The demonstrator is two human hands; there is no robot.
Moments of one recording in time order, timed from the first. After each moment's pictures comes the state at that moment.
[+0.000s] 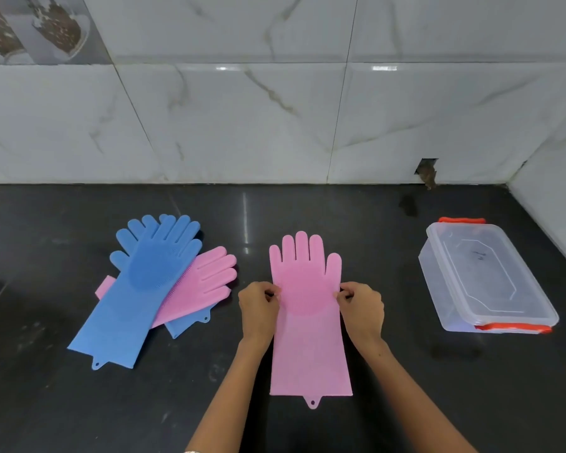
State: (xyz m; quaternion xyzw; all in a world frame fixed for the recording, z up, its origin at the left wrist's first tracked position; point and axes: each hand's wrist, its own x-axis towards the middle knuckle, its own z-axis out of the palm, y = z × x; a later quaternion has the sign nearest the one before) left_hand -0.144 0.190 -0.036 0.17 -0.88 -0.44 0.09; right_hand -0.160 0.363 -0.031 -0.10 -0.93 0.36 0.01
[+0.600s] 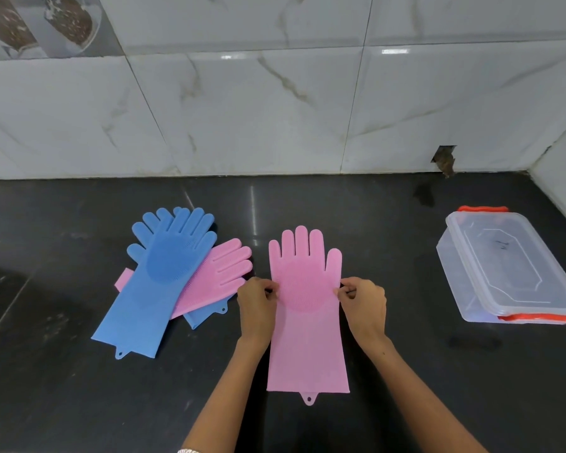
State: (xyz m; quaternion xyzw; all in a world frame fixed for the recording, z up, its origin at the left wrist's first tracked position) left_hand -0.128 0.163 -0.034 0.16 -0.89 -0.41 0.10; right_hand -0.147 0.338 -0.032 -0.07 -0.91 0.40 0.03
